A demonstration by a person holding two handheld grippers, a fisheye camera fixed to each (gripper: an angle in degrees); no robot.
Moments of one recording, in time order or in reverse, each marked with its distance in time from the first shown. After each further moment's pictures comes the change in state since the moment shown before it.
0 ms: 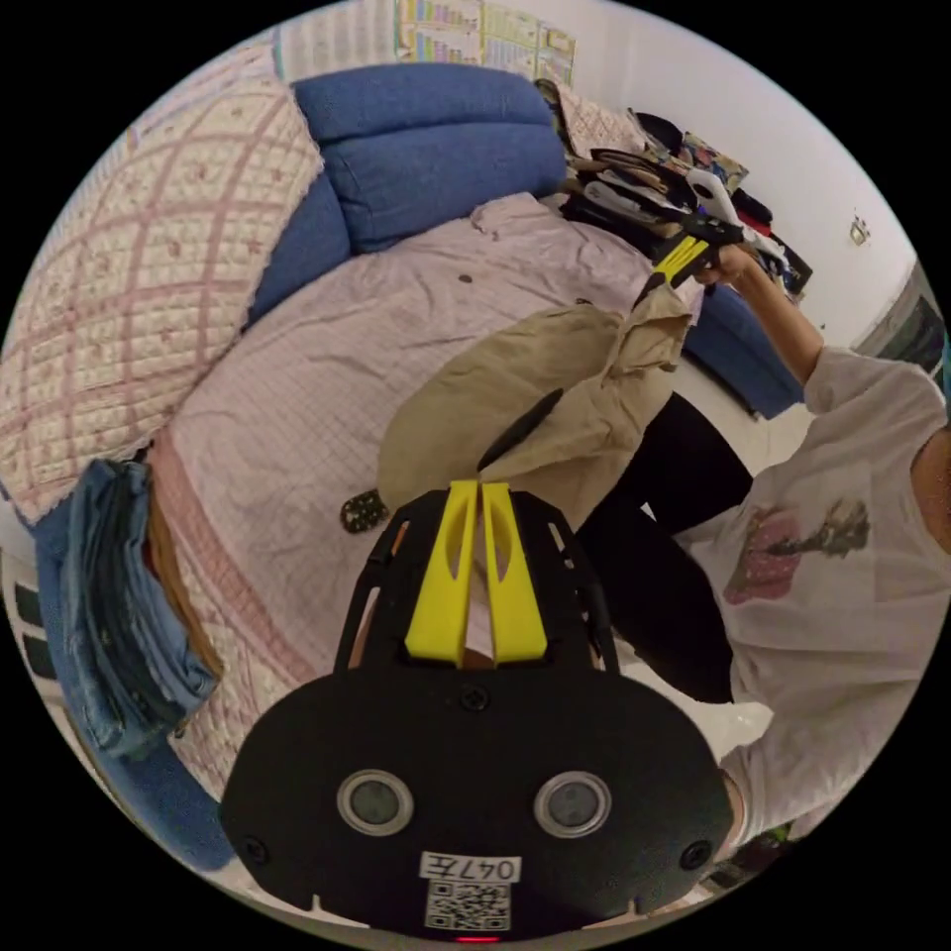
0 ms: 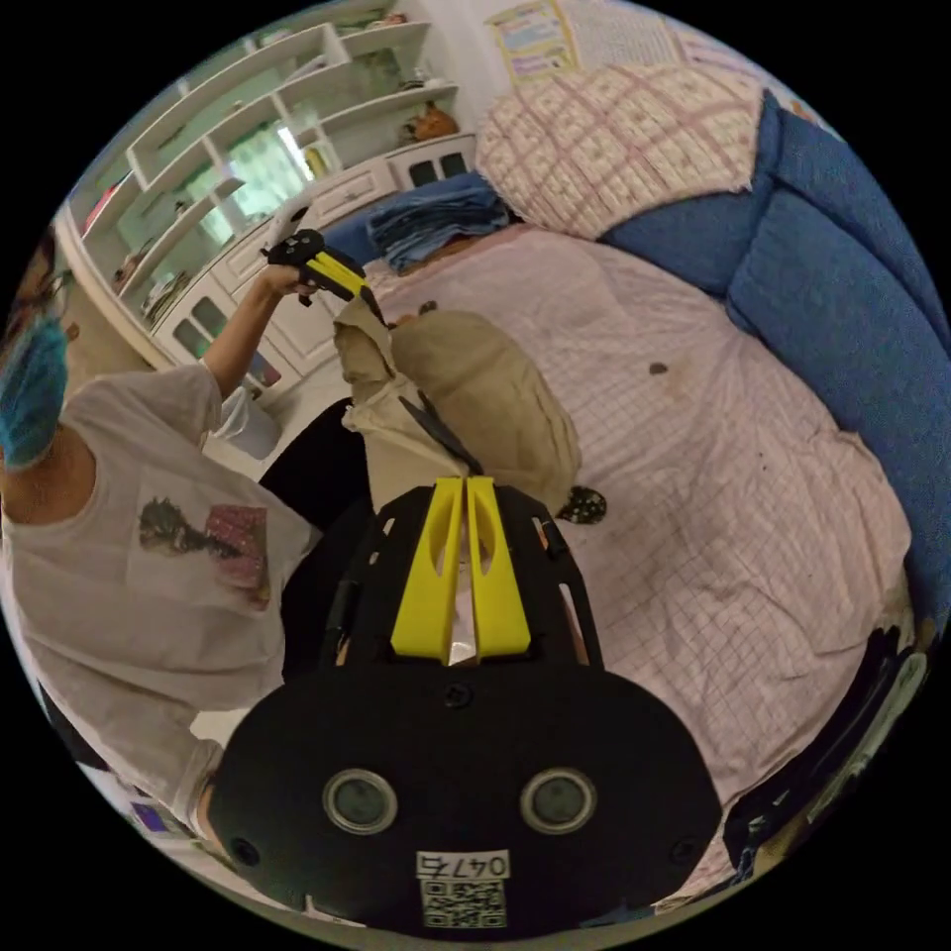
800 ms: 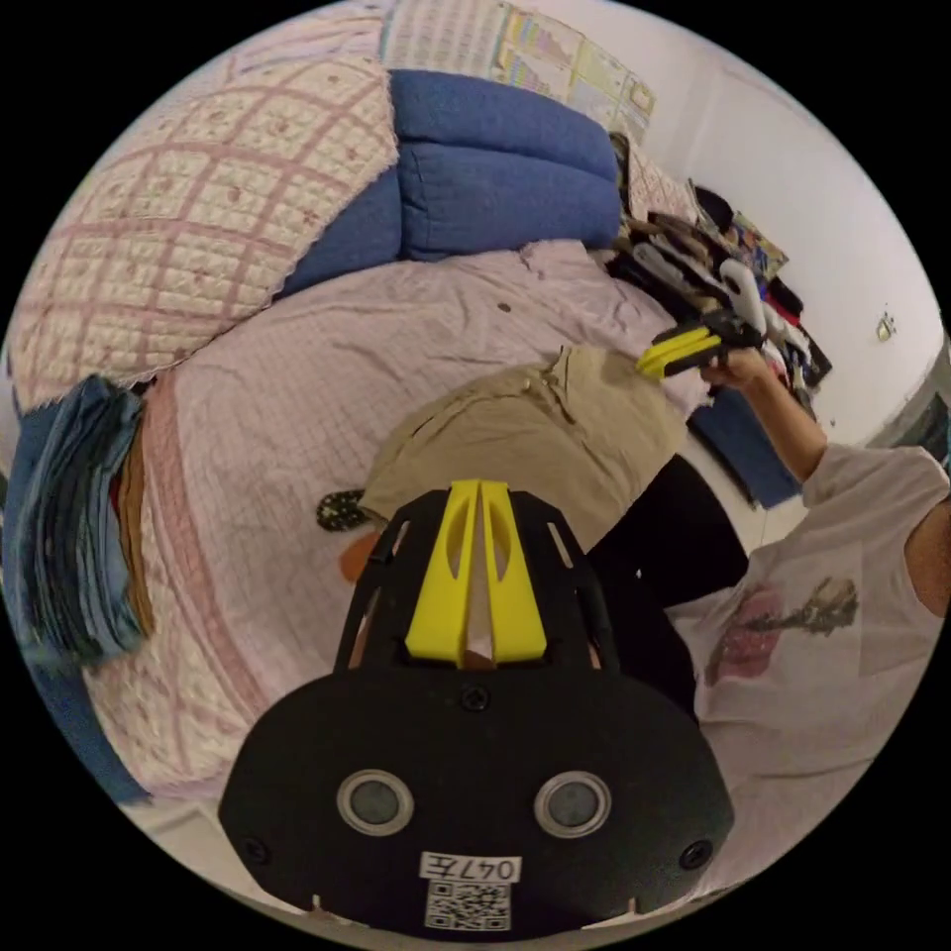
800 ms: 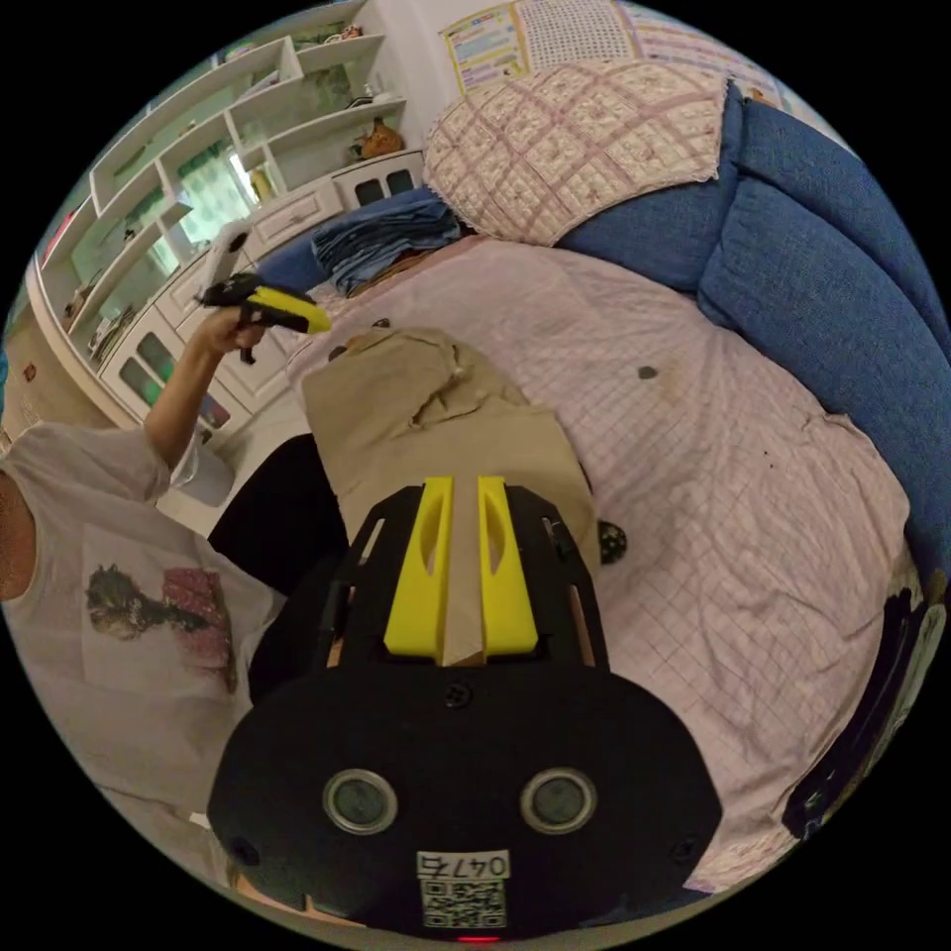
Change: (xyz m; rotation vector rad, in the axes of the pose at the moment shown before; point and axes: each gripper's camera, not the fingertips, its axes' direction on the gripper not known) left arm -0.160 0.074 -0.154 0.321 -0.022 -0.270; right arm -0.054 -0.065 0.078 0.127 0.133 0.070
